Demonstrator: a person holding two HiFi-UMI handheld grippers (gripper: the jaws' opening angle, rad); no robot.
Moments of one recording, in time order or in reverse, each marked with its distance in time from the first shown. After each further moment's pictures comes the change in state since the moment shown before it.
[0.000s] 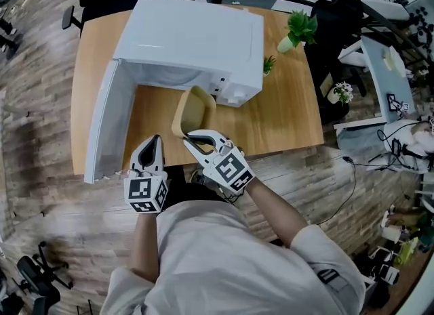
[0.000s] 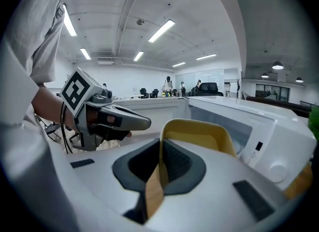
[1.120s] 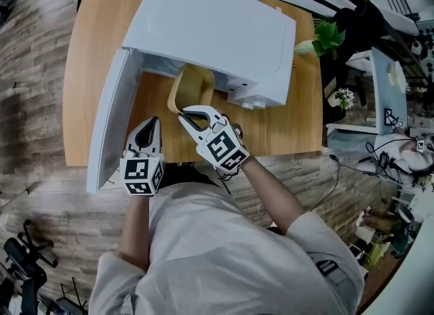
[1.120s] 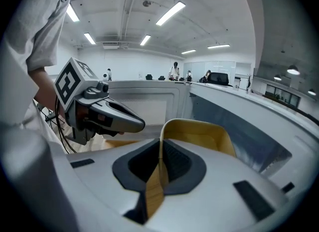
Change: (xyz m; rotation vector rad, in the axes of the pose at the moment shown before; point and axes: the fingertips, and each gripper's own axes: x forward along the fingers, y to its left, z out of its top) left arm 0.047 0.067 -0.022 -0.072 0.082 0.004; right arm 0.092 -0.040 -0.007 -0.105 0.182 0.043
